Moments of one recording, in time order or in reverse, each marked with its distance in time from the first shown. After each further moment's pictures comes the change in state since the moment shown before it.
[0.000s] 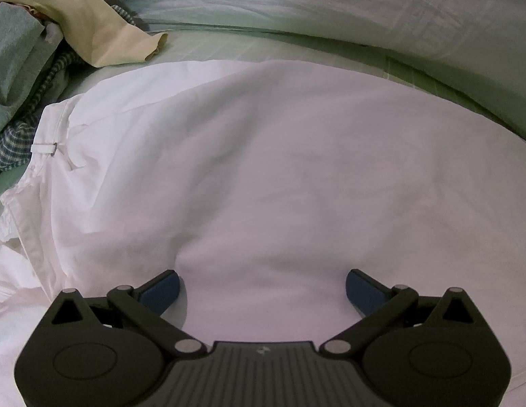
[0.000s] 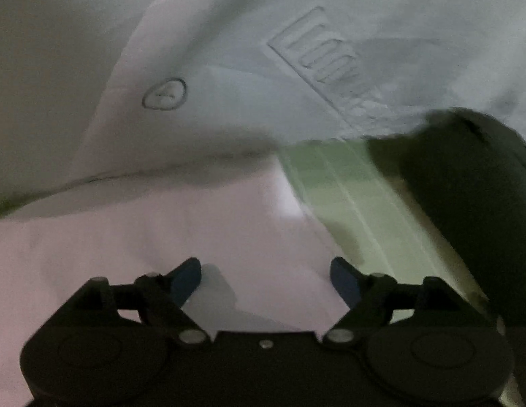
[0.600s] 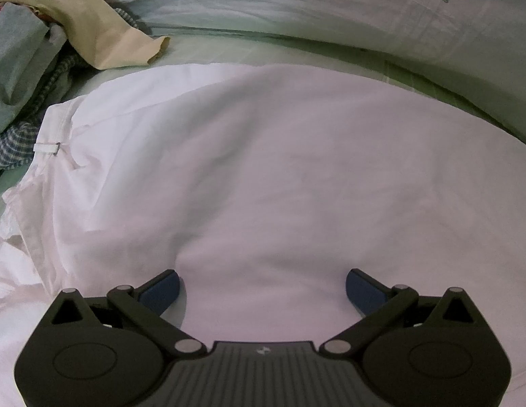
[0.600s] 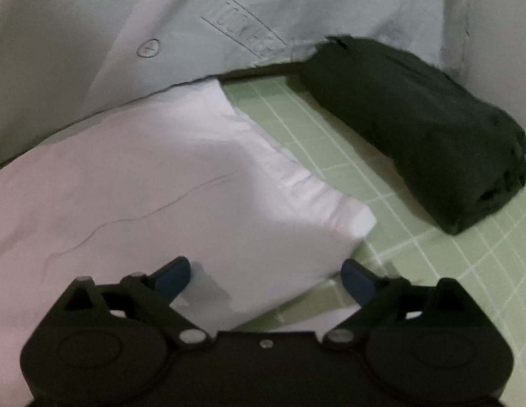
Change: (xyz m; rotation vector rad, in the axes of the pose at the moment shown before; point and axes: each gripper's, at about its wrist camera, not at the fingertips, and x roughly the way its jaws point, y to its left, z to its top) left arm -0.002 -0.003 -0.002 0.000 -0.012 -0.003; right arm -0.087 -0.042 -0.099 0.114 0.067 -0.035
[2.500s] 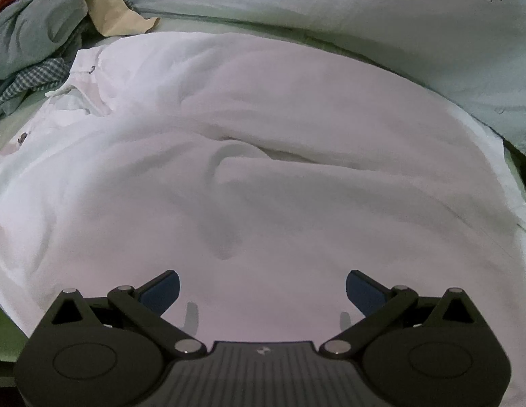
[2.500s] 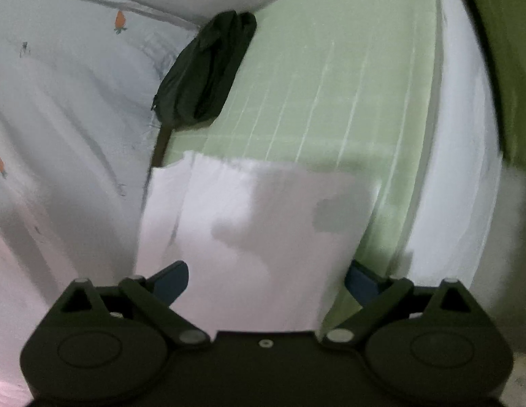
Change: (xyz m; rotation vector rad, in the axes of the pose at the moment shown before) left arm -0.132 0.017 -0.166 0.017 -0.012 -0.202; right arm -0.185 -0.192 -0.244 1.015 0.011 0.420
